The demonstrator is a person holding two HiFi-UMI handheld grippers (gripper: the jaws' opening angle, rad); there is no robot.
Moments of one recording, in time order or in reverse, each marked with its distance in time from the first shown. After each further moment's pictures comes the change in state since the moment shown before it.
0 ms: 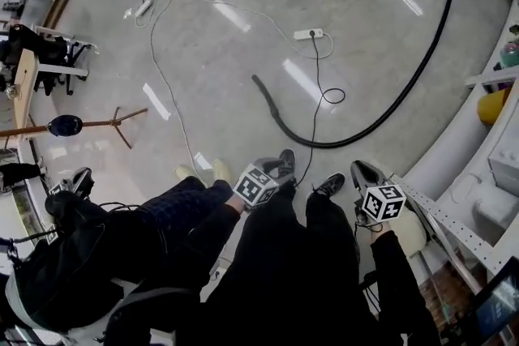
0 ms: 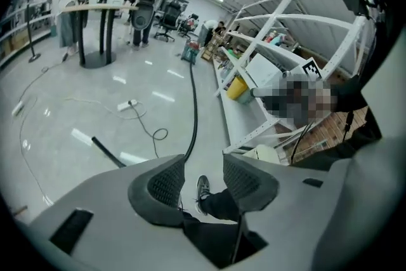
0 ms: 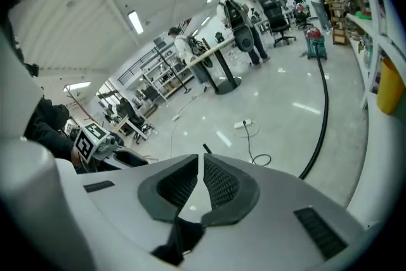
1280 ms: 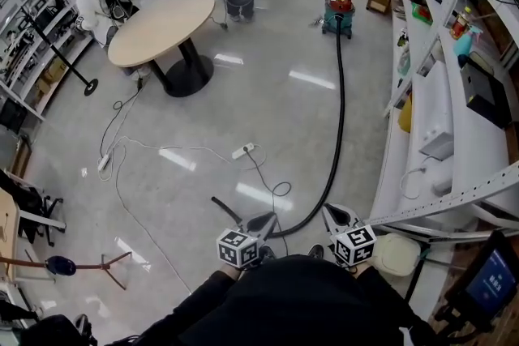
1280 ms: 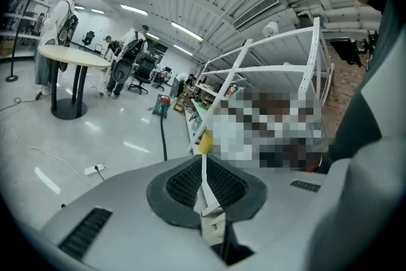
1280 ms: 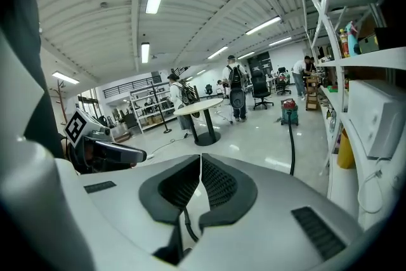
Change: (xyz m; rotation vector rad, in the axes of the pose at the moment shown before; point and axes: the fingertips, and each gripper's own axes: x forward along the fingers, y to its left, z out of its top) left arm -0.106 -0.148 0.194 0.149 -0.456 -0.197; right arm -0.183 0.070 0.117 -0.177 -0.445 -0.276
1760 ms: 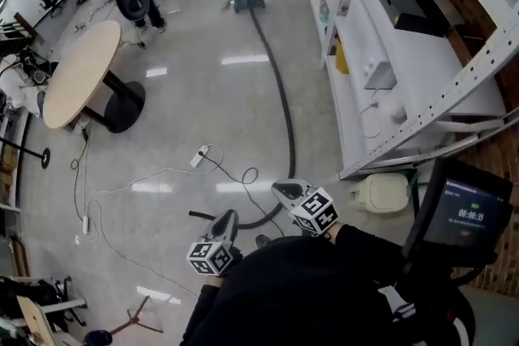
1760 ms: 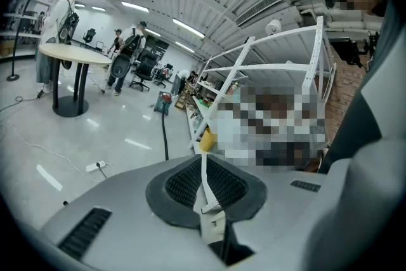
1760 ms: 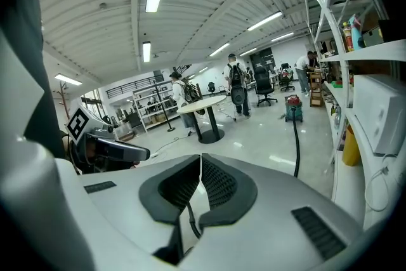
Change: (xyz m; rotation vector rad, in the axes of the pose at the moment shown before) left arm -0.024 0.011 0.011 -0.023 0.019 0.016; right arm 0.017 0.030 0.005 0.003 0.023 0.036
